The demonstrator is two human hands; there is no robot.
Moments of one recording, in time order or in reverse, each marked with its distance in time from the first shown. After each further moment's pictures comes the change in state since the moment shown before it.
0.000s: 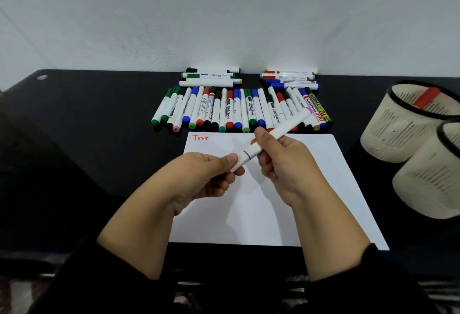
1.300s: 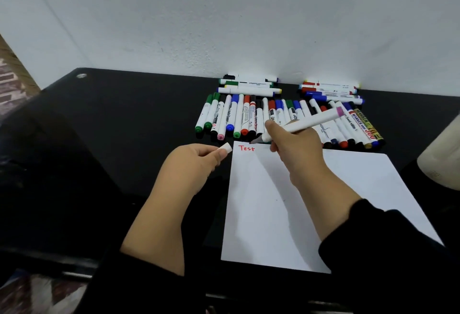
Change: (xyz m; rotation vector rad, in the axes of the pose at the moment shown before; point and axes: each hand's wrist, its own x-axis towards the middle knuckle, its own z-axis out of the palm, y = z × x) left_hand 0.020 -0.011 -0.083 0.327 0.457 0.085; right_hand 0.049 0.002 0.078 -0.273 0.178 -0.208
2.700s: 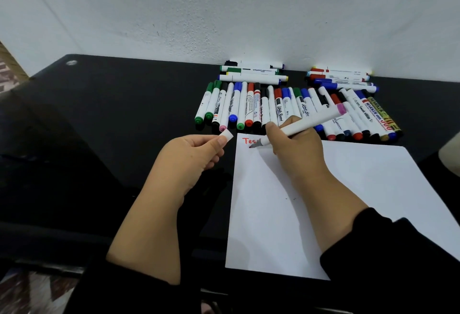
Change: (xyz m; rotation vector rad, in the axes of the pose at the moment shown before) left_hand 0.007 -0.011 0.000 -0.365 0.001 0.027; right_hand 0.010 0.031 0.012 -0.119 -0.046 -0.171
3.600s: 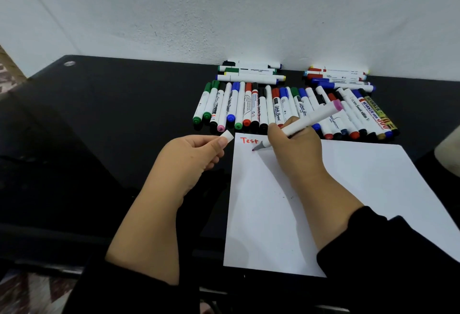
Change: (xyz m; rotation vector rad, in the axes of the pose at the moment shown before) left_hand -0.002 0.000 0.001 0.026 -0.013 0.013; right_hand -0.001 0.001 0.000 -0.010 0.065 -0.026
